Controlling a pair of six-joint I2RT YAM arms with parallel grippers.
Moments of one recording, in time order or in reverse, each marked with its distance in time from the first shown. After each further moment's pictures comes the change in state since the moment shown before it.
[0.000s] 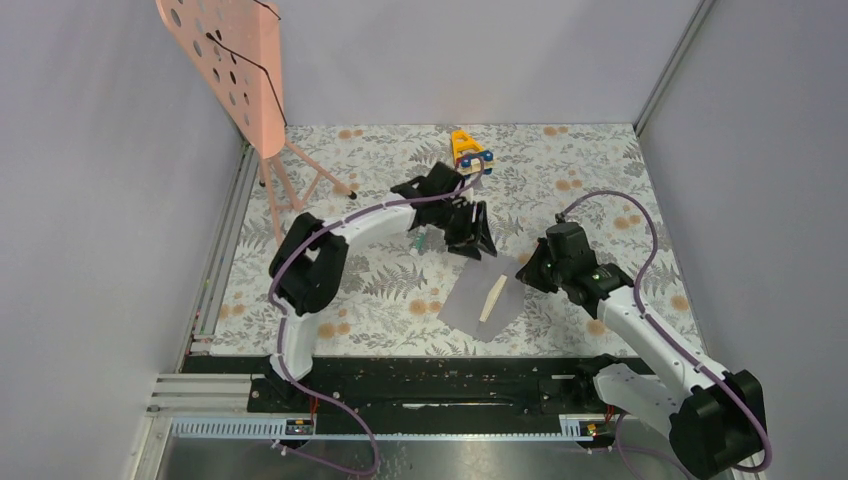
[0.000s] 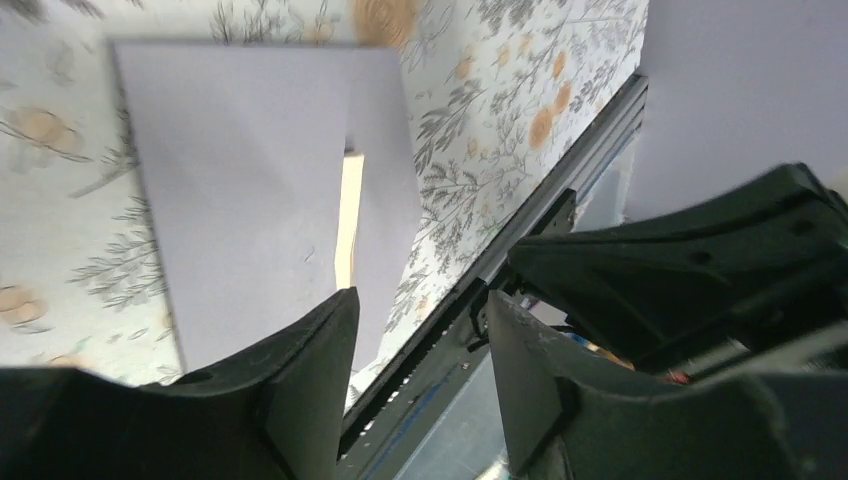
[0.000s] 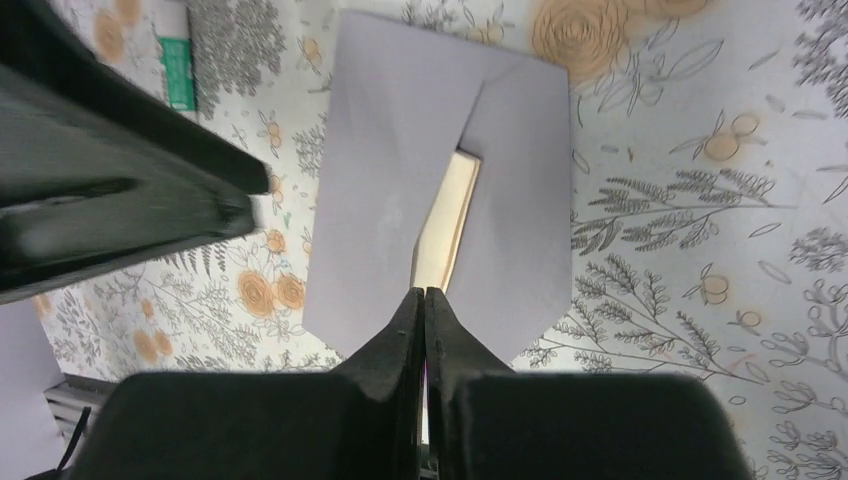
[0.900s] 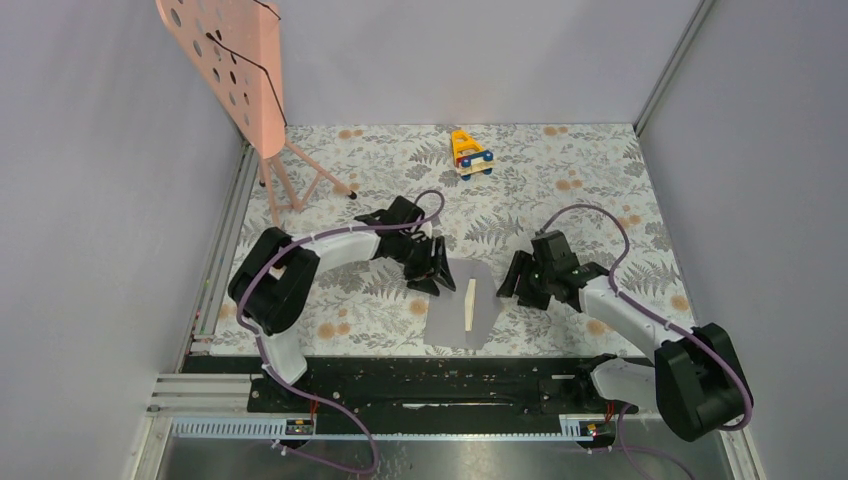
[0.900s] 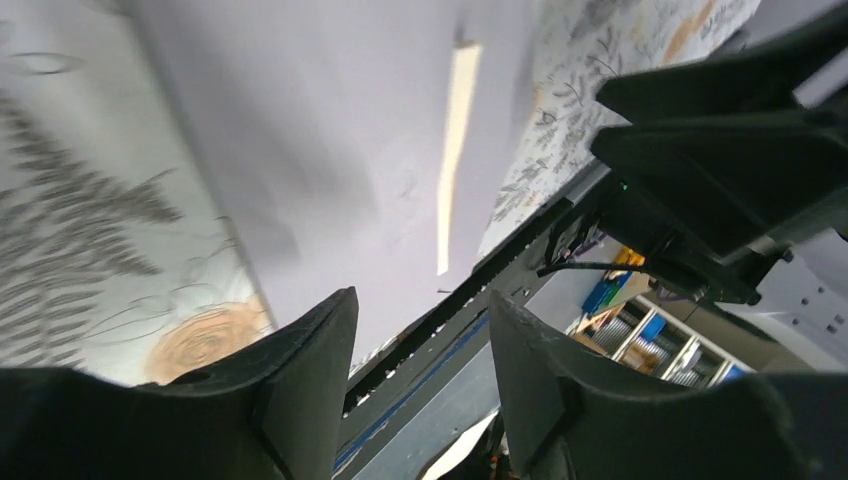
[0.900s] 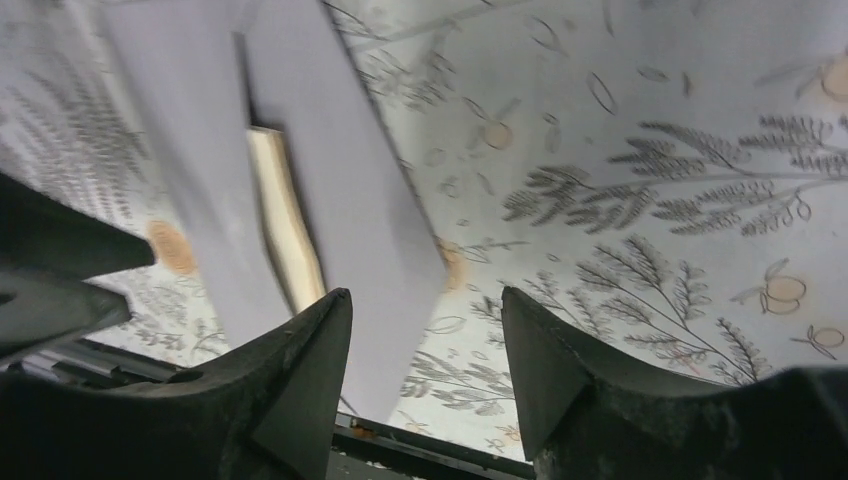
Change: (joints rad) left arm 0.104 -0.266 -0.465 0.026 -0.010 0.043; right arm 0.022 0.183 -0.043 0.082 -0.120 -0.045
